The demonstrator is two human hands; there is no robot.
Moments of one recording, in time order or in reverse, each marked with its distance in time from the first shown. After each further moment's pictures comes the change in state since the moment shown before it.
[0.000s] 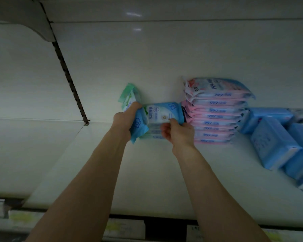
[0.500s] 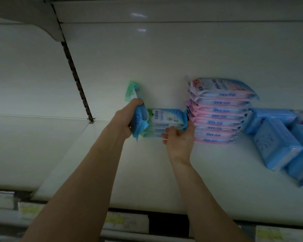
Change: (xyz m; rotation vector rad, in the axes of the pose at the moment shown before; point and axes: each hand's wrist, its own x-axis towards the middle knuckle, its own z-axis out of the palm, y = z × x) left_hand -0.012 0.012 -0.012 -0.037 -0.119 -0.045; right_hand -0.017 0.033 -0.008 -0.214 0.034 -0.337
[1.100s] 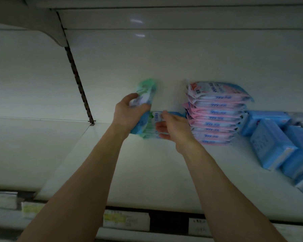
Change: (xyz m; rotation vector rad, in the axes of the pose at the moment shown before) left_hand -0.014 0.005 0.003 0.403 0.108 0.484; right_hand 0.015 -0.054 0.003 -0.155 -0.389 0.205
